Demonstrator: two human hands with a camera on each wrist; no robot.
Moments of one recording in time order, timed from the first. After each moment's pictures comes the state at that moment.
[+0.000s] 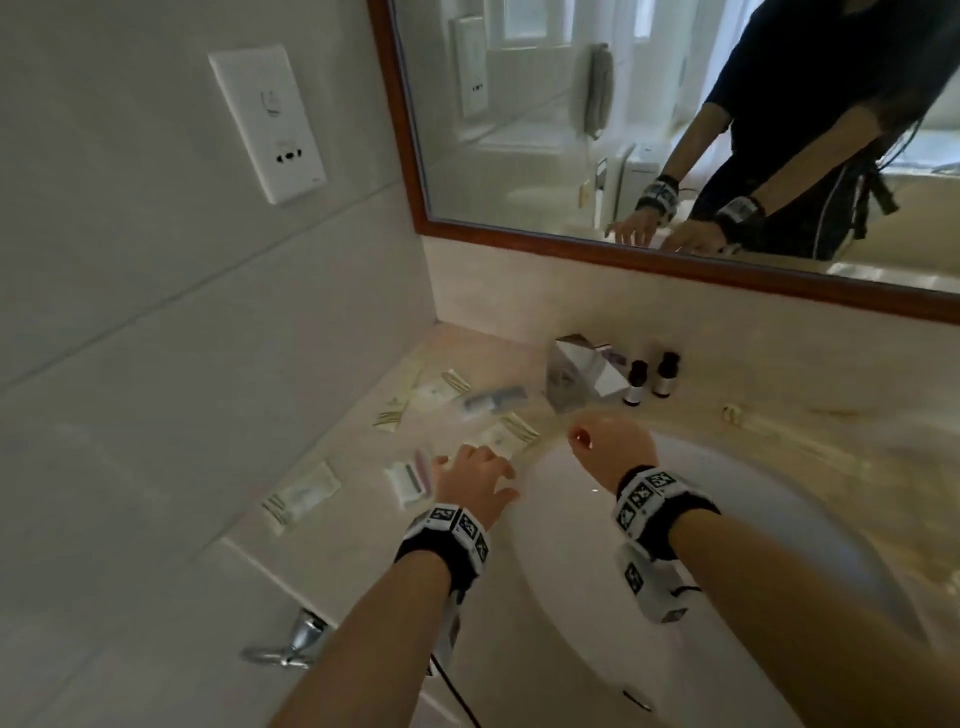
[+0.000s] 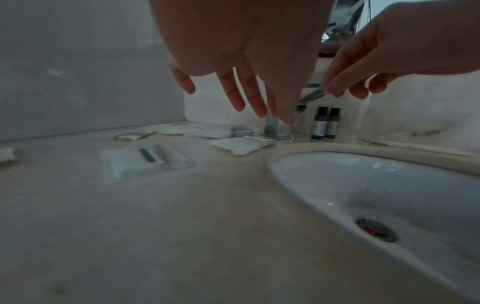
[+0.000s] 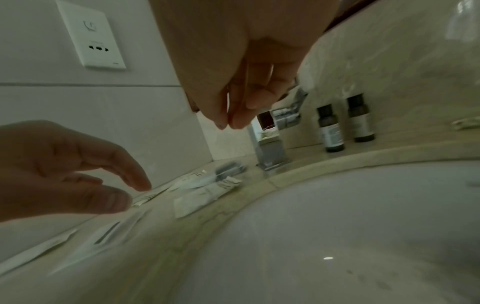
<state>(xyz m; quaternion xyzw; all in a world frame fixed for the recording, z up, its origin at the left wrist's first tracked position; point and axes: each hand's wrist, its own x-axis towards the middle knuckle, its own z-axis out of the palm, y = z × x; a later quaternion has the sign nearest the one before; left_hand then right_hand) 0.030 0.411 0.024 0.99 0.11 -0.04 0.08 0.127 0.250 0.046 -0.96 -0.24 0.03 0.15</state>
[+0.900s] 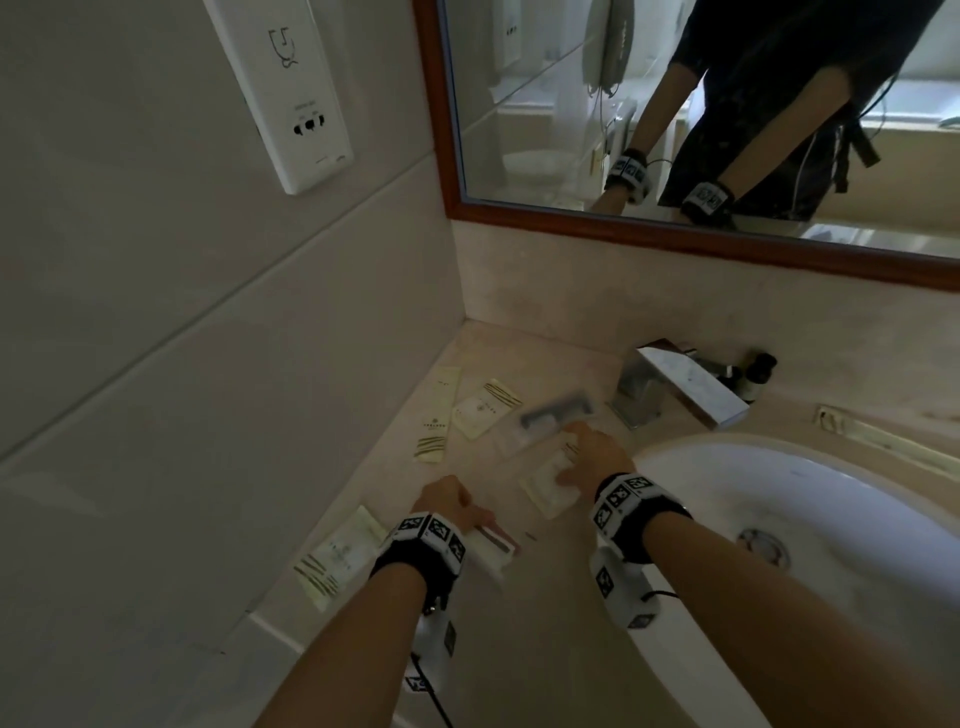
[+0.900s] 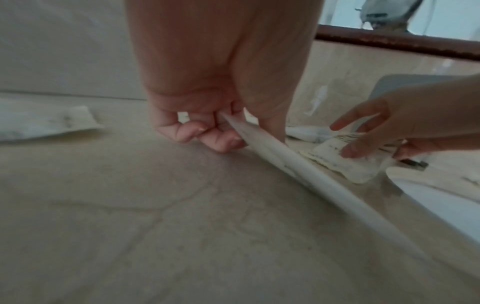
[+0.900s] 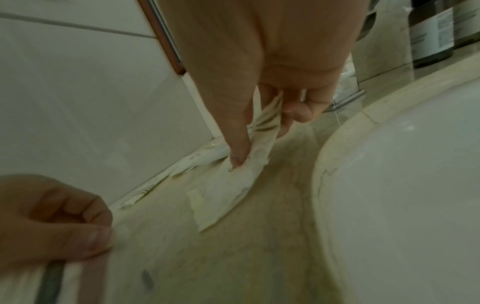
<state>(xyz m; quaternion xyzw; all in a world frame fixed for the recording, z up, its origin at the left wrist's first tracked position) 0.061 0.554 -0.014 0.89 0.30 -0.19 0.29 0.165 0.384 -0.009 -0.94 -0.12 0.23 0.22</state>
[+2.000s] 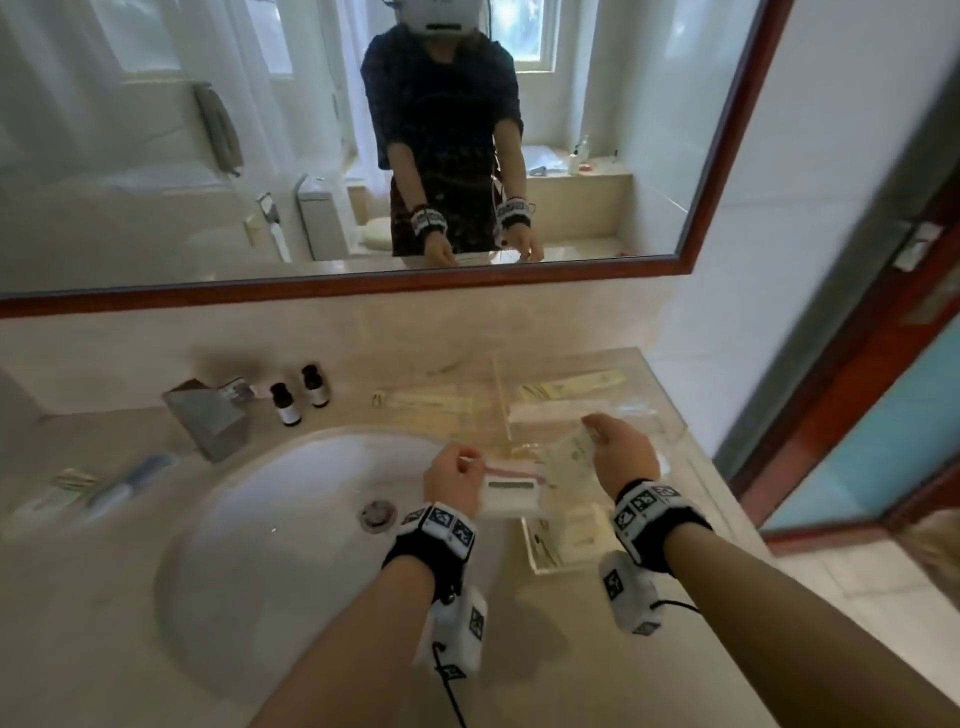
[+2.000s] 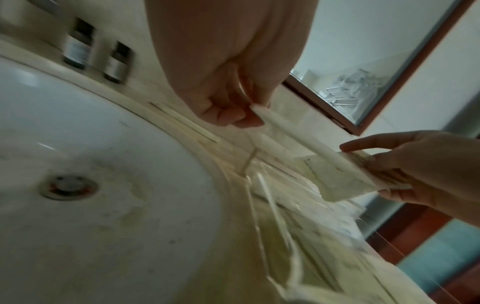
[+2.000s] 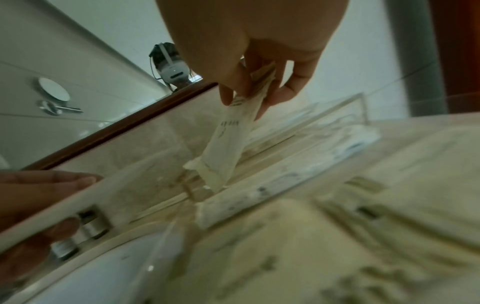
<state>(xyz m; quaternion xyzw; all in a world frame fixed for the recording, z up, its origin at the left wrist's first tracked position) 0.074 0.035 0.031 0.86 0.05 -0.03 0.51 0.049 -0.154 0.056 -0.93 0.19 -0.06 0.32</state>
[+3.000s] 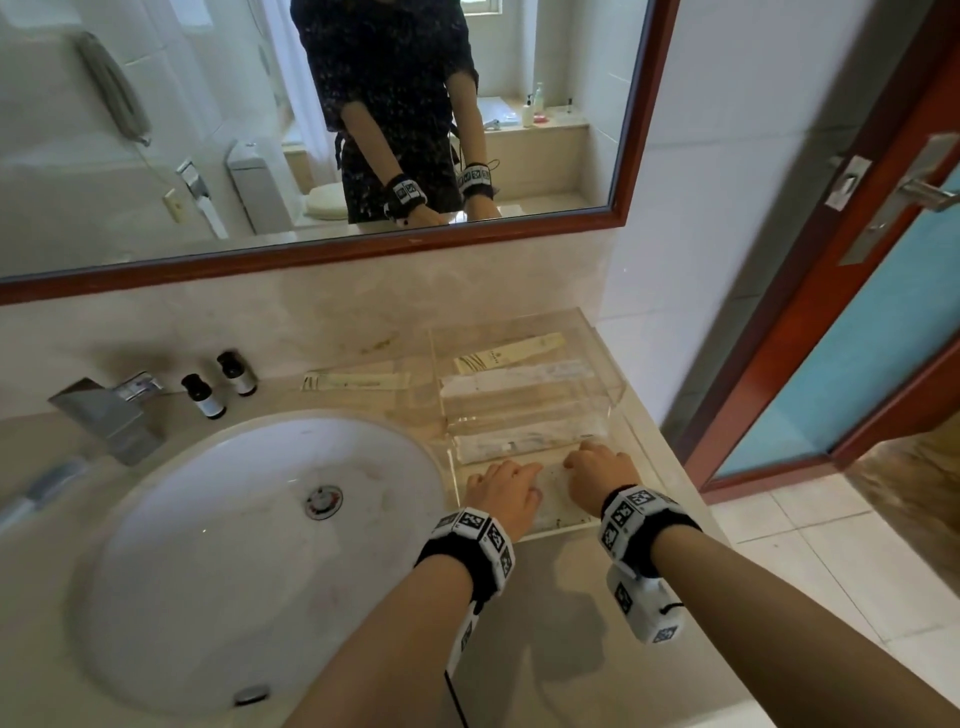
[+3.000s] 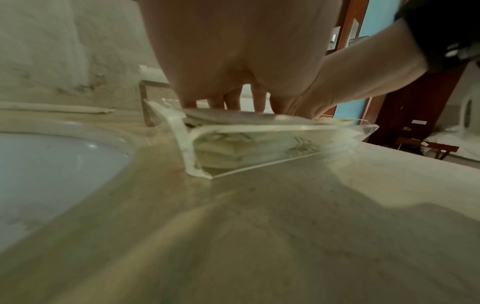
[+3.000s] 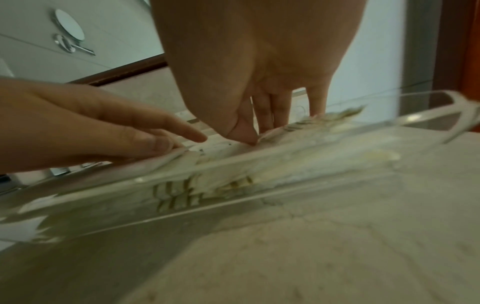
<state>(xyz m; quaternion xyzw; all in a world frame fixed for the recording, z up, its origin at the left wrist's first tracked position) 0.041 -0.070 -0.012 0.94 -0.25 -0.15 0.16 0.022 -0.214 0.002 -0.98 0.11 0.14 0.09</state>
